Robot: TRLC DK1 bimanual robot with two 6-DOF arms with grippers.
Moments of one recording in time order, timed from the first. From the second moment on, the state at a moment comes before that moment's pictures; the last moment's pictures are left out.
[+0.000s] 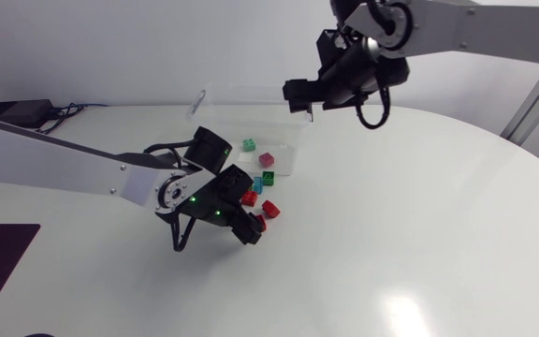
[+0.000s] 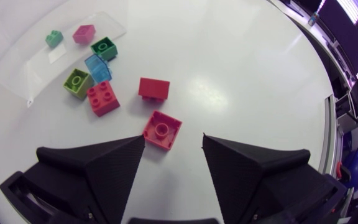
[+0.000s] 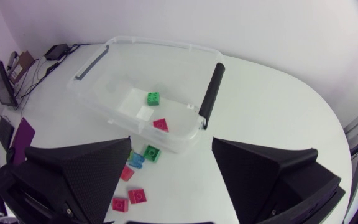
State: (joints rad) left arm -0.56 1.86 0.99 -0.14 0.27 0.20; right arm 0.42 1.86 1.66 -0.60 -0.01 0.15
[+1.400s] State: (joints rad) left arm -0.53 2.08 1.16 -0.19 0.33 0.58; right arm 0.46 1.54 0.98 -0.34 -0.10 0.02
